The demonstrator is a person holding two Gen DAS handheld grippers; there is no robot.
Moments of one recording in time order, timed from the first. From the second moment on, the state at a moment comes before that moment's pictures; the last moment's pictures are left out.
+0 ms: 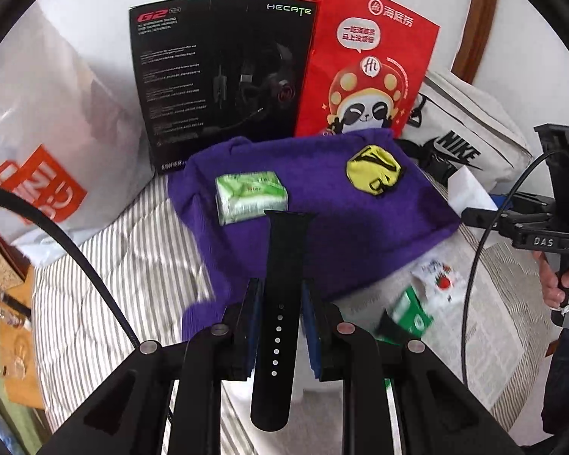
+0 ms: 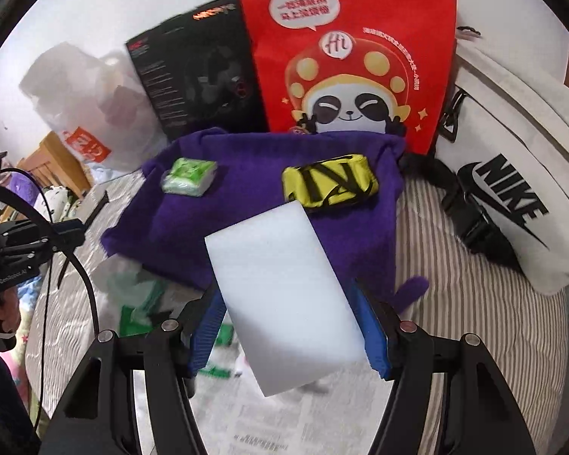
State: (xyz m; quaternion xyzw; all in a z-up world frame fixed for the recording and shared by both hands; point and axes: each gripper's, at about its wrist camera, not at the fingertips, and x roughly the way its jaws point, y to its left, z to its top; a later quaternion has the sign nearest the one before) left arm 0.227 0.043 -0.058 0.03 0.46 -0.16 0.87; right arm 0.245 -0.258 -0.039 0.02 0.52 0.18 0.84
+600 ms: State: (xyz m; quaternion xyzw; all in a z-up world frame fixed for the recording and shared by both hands) left arm 0.312 0.015 -0.079 0.03 0.47 -0.20 0.86; right arm 0.319 -0.255 -0.104 -0.01 0.56 0.15 0.81
